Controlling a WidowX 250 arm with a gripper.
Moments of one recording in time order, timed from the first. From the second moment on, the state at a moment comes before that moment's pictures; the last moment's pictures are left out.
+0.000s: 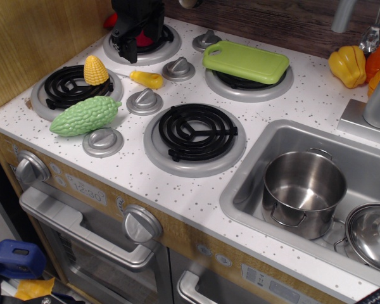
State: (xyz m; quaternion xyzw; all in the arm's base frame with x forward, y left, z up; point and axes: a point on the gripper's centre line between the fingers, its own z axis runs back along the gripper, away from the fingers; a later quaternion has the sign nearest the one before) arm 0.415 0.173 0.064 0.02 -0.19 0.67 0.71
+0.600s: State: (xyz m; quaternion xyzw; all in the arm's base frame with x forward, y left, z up) arm 0.414 0.170 0.040 0.02 -0.17 0.67 0.72
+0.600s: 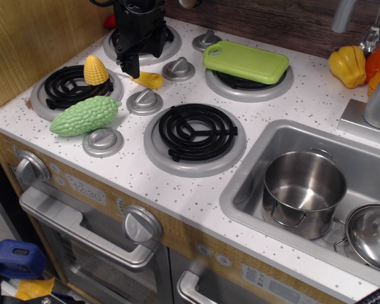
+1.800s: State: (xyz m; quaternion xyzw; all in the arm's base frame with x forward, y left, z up) arm 0.427 0.185 0.005 -0.03 -0.13 0.67 0.73
